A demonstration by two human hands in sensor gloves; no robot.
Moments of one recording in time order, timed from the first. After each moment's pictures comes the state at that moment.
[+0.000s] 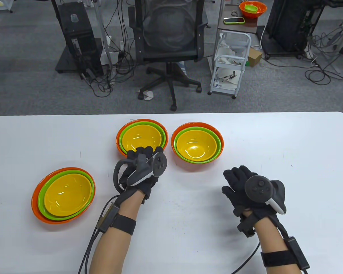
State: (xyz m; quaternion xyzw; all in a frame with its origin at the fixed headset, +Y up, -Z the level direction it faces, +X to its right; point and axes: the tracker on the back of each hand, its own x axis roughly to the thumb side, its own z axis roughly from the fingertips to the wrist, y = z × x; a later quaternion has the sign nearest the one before) left_hand -0.117 -0.656 -0.402 0.00 -0.09 -0.02 1.00; right_hand 0.204 -0.671 -0.338 0.13 -0.06 0.95 0.27
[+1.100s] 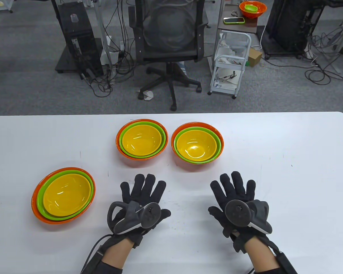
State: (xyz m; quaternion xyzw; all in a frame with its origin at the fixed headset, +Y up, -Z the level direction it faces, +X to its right) left_hand -0.135 -0.710 -0.301 0.01 -0.19 0.00 0.98; right_hand 0.165 -0.703 -0.297 0.17 -0.07 0.97 0.14
